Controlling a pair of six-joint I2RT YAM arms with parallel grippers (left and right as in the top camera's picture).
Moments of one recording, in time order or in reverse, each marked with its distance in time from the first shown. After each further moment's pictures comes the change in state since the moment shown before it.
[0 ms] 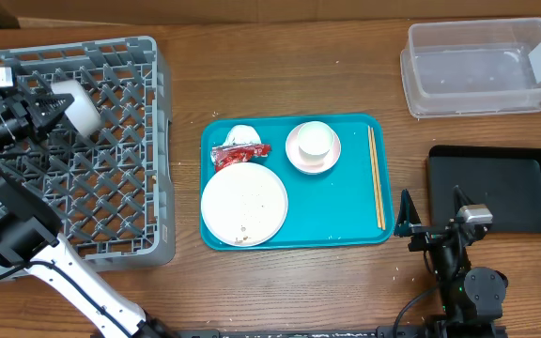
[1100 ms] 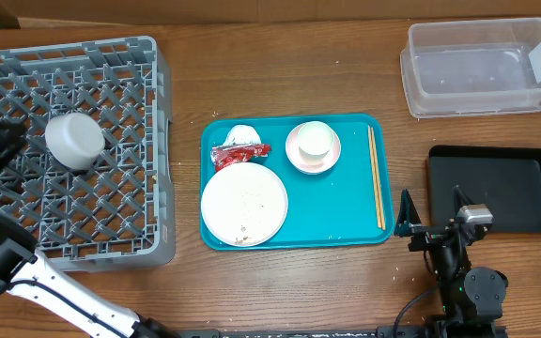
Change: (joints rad) left arm 0.198 0.002 0.171 0.004 -0.380 -0.278; right arm 0.000 0.000 0.000 0.000 0.000 0.000
